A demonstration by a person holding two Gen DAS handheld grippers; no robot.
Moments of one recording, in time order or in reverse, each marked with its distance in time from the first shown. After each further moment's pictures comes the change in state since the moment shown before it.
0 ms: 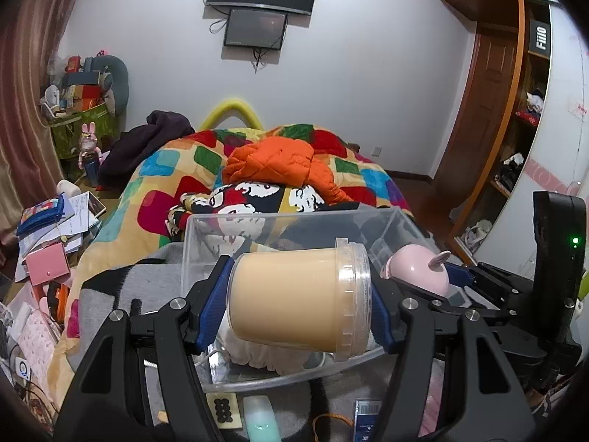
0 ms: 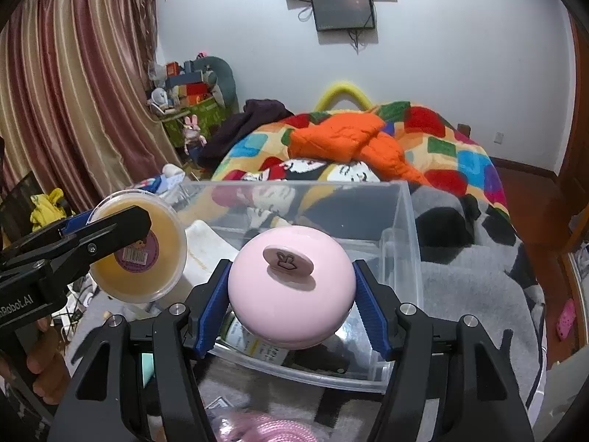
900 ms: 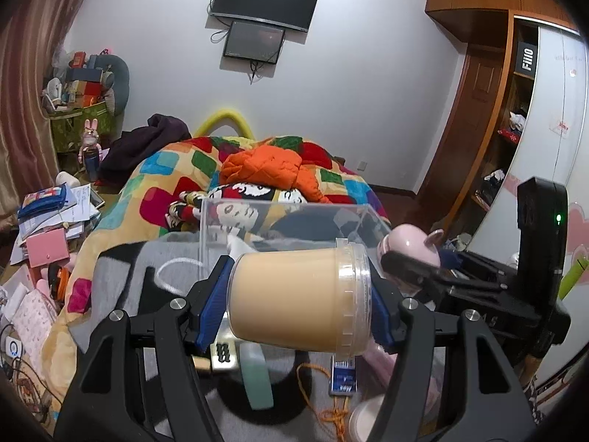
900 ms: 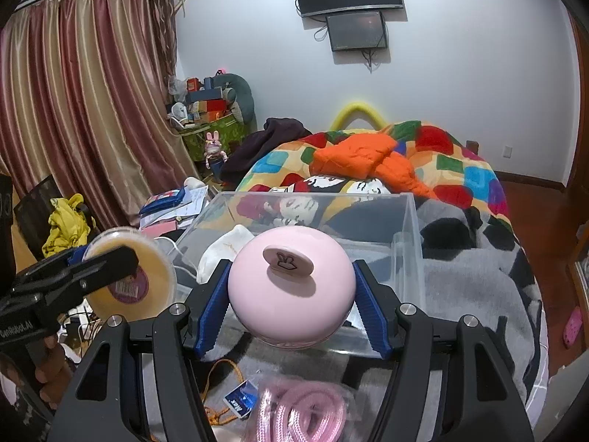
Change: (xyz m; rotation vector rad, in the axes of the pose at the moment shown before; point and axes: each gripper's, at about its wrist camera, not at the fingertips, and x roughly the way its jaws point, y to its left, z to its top) left arm -0.070 0.008 -0.024 -0.045 -0.063 -0.068; right arm -0.052 0.022 -0.012 -0.017 -0.082 0.057
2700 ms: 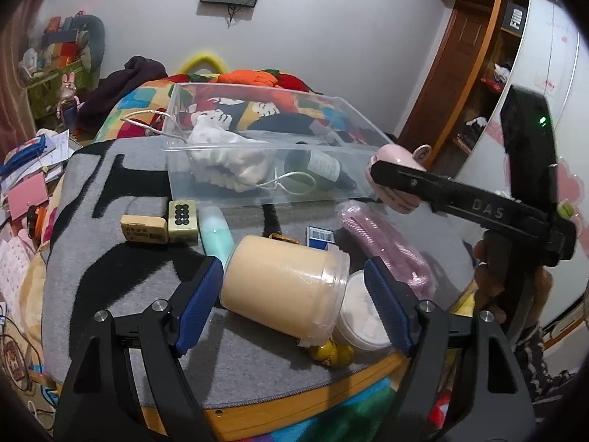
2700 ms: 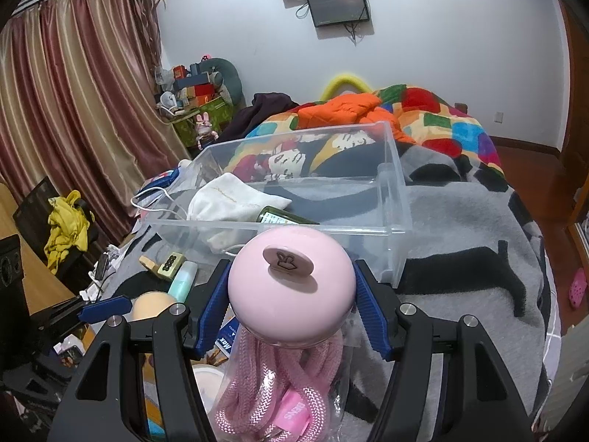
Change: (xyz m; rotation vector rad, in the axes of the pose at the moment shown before) left arm -0.004 -0.014 -0.097 0.034 0.221 -0.069; right arm -0.008 -0.012 -0.056 0.078 0.081 -0.004
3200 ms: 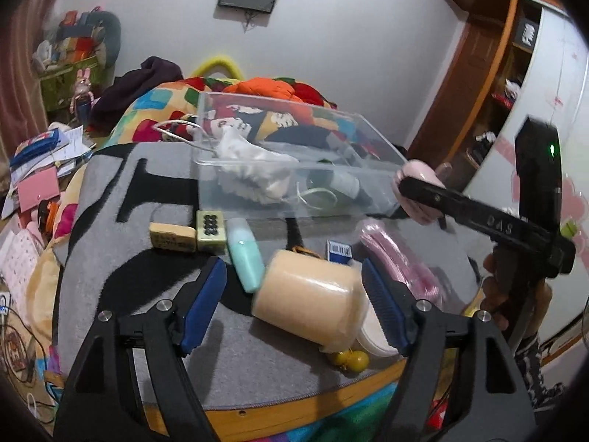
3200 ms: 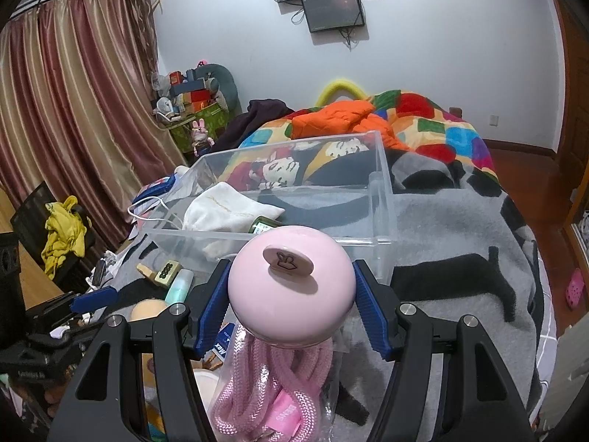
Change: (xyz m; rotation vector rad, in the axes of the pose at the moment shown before) left arm -0.010 0.015 0.008 -0.049 -0.017 0.014; right arm -0.005 -0.009 0.008 0.008 -0.021 -0.012
